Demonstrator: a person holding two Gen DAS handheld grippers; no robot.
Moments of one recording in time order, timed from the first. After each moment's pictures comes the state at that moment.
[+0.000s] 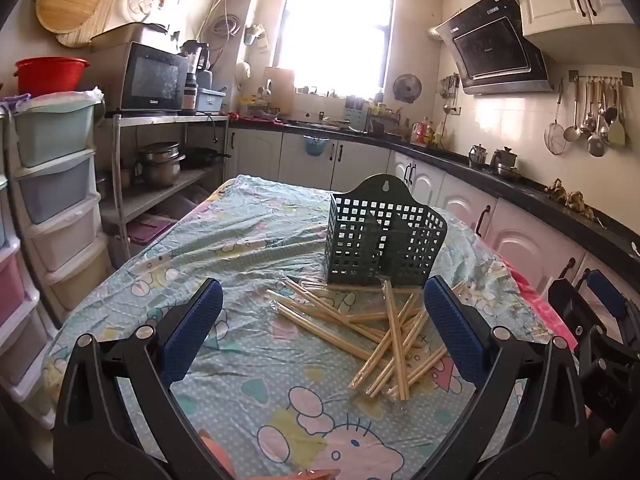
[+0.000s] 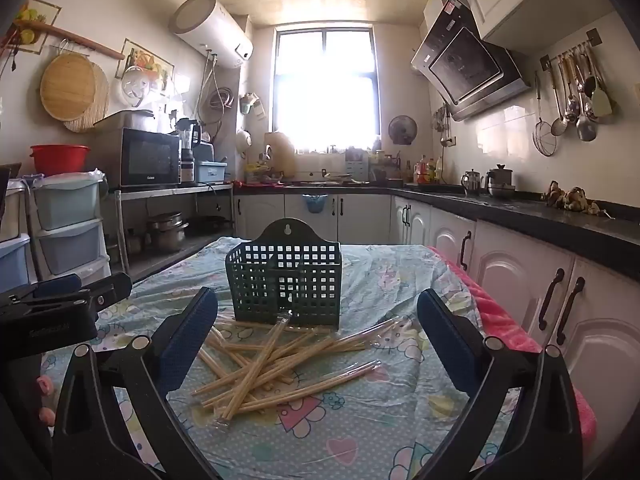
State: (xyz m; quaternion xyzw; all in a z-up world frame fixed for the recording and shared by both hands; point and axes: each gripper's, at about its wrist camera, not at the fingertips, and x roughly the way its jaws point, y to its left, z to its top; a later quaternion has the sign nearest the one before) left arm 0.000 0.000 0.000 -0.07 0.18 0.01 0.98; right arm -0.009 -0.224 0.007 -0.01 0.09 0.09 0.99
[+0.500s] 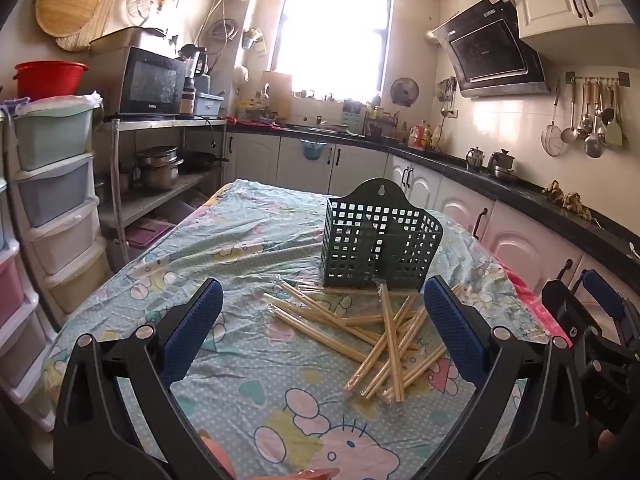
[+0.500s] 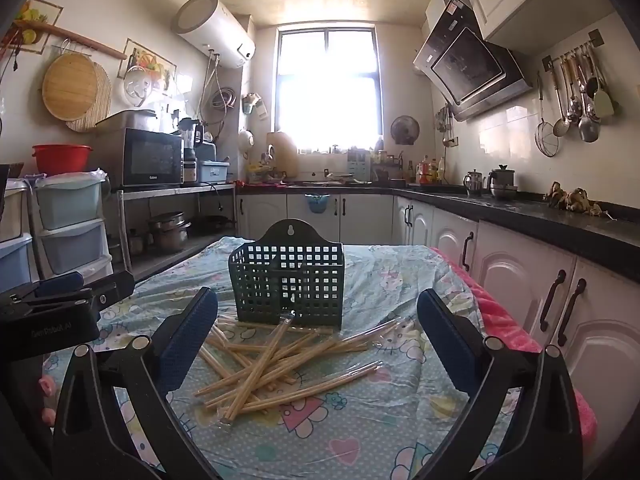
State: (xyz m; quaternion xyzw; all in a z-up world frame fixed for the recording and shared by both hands) left arm 0.001 -0.001 0.006 -0.07 0.17 0.01 0.98; right arm -0.013 -0.222 0.011 -0.01 0.09 0.09 0.99
